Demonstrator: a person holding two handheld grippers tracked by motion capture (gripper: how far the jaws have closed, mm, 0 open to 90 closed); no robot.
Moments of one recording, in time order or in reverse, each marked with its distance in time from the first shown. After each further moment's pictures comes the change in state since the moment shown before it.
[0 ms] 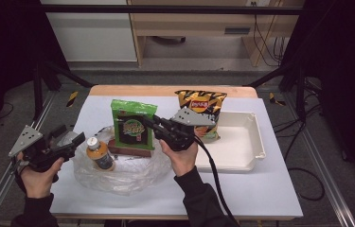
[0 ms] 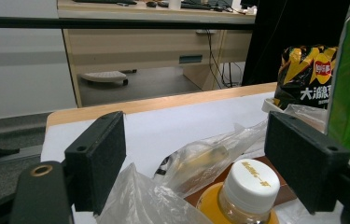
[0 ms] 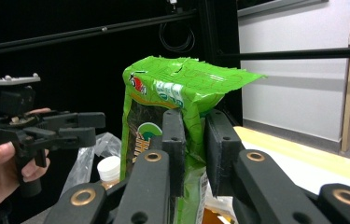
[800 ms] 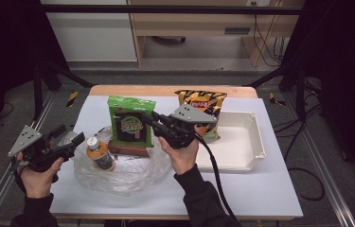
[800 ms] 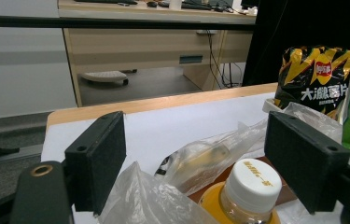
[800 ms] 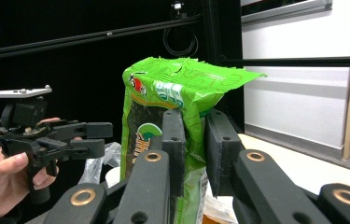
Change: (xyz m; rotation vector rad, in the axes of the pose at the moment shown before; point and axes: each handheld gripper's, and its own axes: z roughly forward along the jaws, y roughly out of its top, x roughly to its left) left arm 0.001 0.000 0.000 0.000 0.001 -0.002; right arm 0.006 0.016 -0.004 -0.007 0.010 -0.011
